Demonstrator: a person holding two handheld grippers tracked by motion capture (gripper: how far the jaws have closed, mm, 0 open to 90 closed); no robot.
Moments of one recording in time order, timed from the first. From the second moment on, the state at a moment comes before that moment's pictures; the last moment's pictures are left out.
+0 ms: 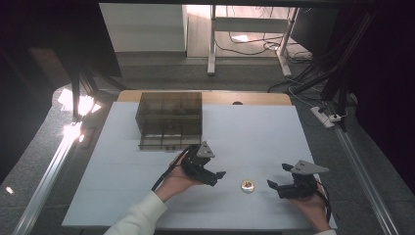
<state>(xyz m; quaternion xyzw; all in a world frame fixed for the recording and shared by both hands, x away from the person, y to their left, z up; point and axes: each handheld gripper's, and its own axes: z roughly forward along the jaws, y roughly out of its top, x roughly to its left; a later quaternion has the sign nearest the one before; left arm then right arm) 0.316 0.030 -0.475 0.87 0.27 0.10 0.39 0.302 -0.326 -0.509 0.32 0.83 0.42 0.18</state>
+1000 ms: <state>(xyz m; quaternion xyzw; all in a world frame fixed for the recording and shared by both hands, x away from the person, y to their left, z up) 0.320 -0.012 -0.485 0.89 0.24 0.08 0.38 0.303 -0.327 -0.510 0.33 0.83 0.41 0.19</state>
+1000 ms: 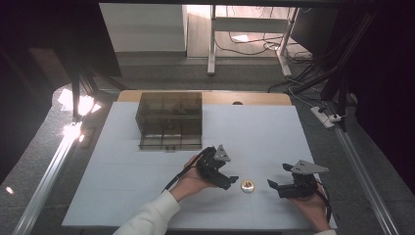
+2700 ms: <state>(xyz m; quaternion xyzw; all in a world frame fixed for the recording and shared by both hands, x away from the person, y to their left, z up) 0.317 -0.079 -0.514 0.93 0.16 0.03 0.34 0.305 -0.329 -0.512 0.34 0.83 0.40 0.19</state>
